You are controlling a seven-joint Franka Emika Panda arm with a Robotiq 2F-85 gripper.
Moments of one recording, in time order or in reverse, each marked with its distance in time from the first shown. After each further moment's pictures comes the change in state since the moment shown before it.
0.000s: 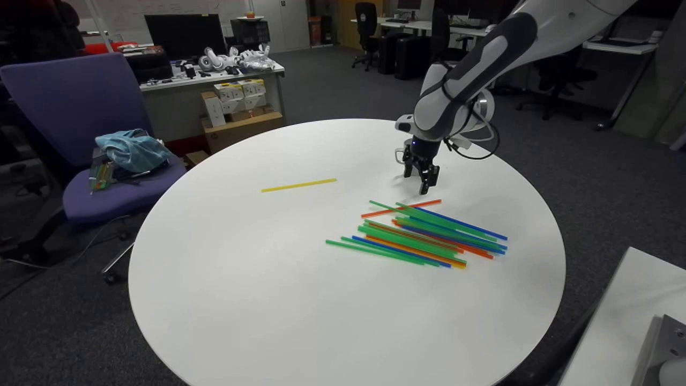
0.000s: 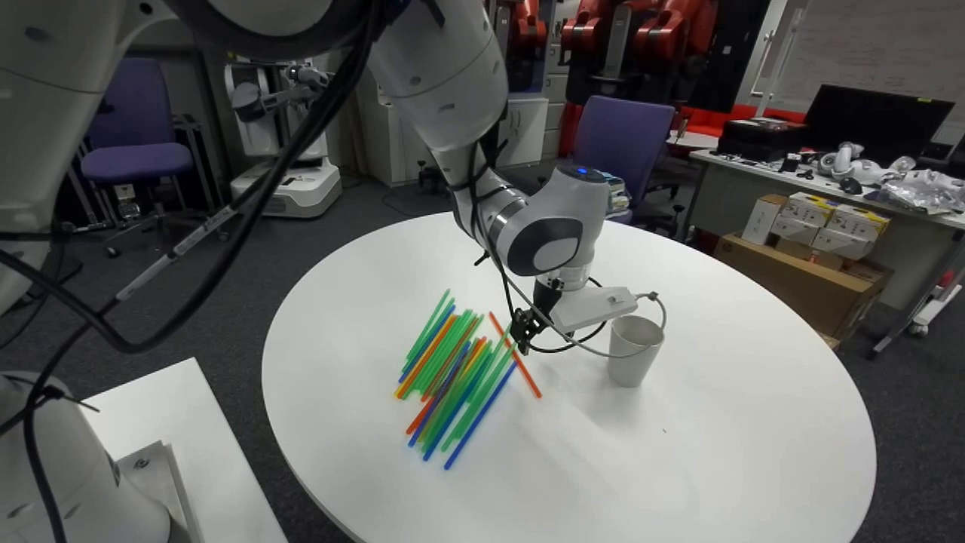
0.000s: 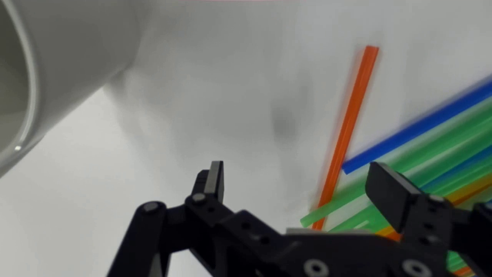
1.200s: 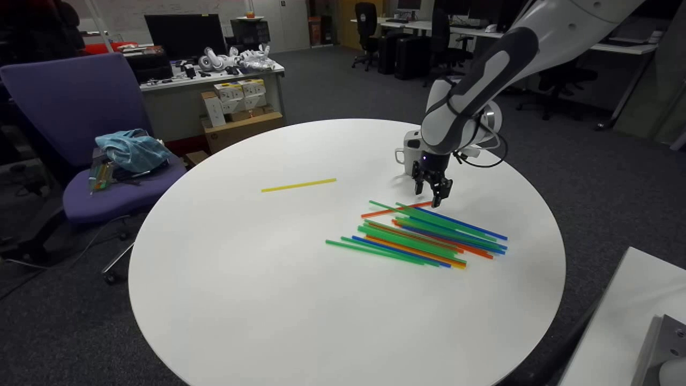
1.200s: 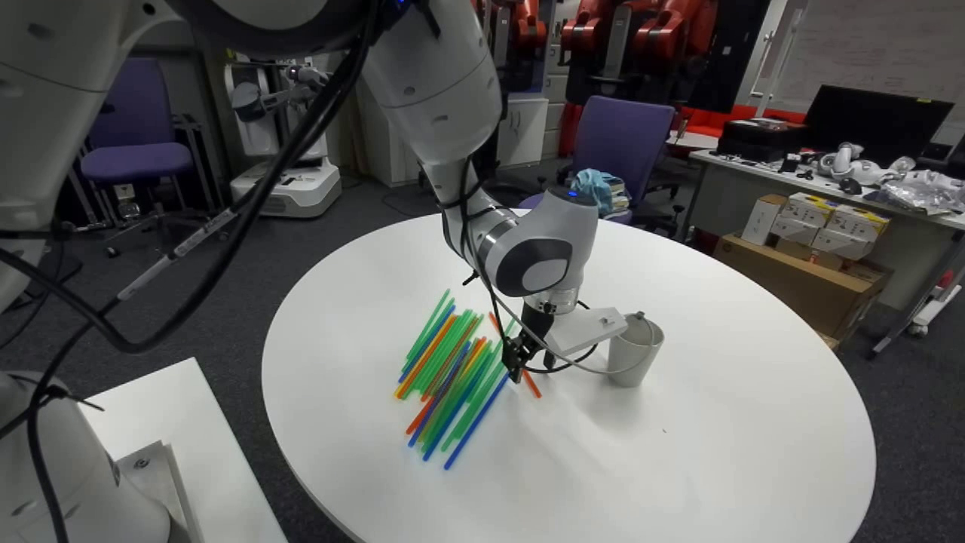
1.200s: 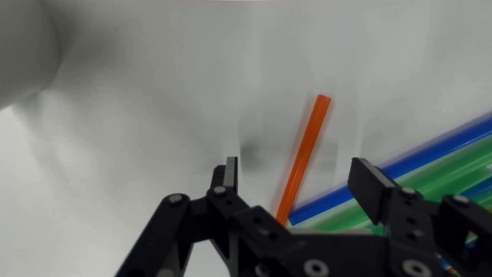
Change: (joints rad) arm 0.037 0.001 -0.061 -0.068 -0.006 0.001 -0.116
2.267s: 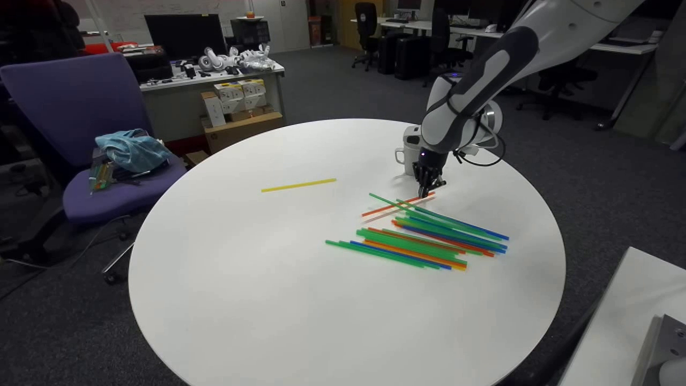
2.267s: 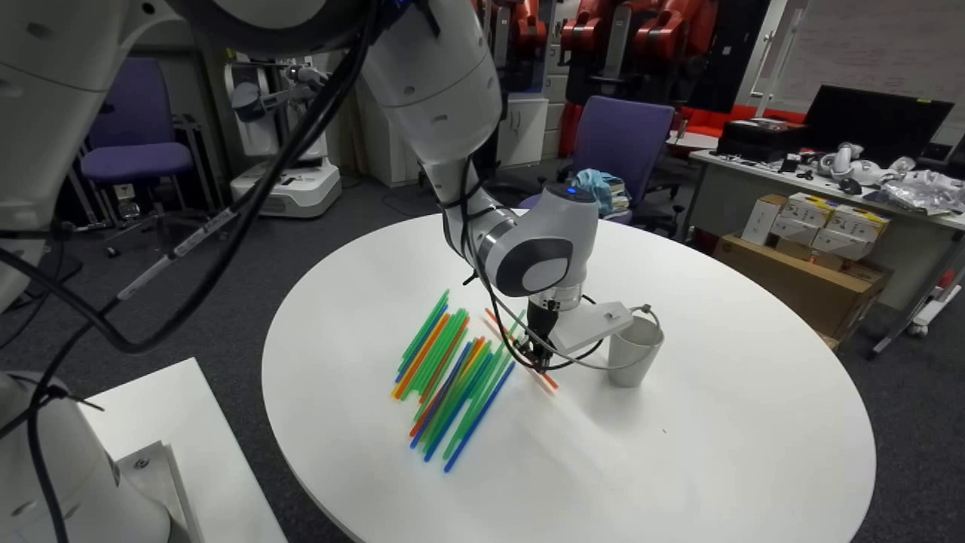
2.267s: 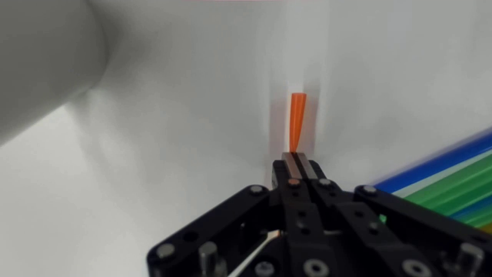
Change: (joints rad) arm 0.000 -0.001 -0.002 0.000 0.006 0.071 0.003
